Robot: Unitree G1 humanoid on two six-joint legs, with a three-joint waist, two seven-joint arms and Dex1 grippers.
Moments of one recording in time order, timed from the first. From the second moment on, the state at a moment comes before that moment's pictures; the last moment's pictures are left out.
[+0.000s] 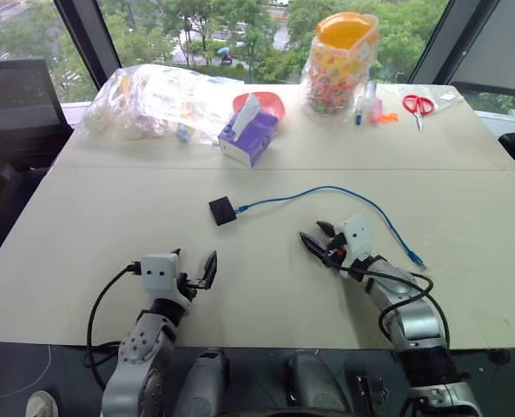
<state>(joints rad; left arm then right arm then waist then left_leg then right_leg) 0.28 0.08 -0.01 -0.43 -0.24 0.28 -0.20 -0.18 -0.37 0.04 0.01 0.19 0.26 0.63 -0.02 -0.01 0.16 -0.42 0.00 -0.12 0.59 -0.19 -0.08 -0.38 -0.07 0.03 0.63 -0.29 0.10</state>
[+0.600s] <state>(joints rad) 0.24 0.09 0.00 -0.37 -0.26 0.24 -0.24 -1.21 -0.44 0.52 0.63 -0.12 0.03 1.25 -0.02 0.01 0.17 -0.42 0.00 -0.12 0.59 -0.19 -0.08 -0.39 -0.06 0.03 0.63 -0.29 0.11</state>
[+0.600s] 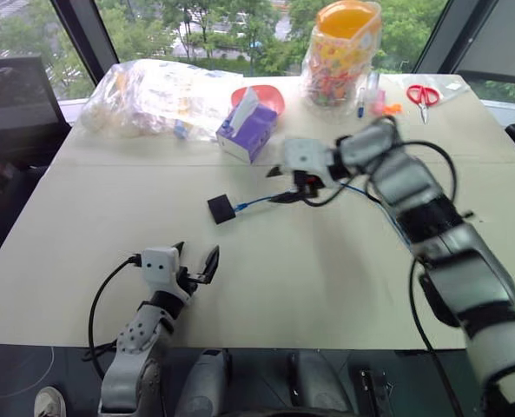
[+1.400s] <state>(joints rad) 0.35 0.03 -0.02 -0.40 -0.21 0.14 -0.13 -1.46 -0.07 0.65 1.32 -0.47 -0.25 1.18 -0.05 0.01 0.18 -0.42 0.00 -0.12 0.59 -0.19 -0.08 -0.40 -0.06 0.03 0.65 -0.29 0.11</state>
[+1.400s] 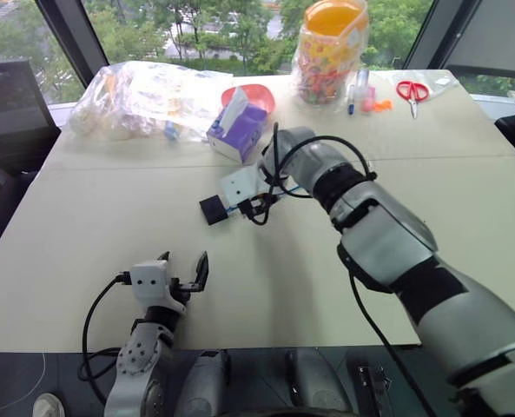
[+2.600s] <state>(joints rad) 0.43 0.11 -0.01 -0.51 -0.26 0.21 -0.17 -1.47 0.05 0.60 1.38 -0.61 -0.09 1.03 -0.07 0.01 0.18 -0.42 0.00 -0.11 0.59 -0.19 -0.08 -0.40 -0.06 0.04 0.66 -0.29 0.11</state>
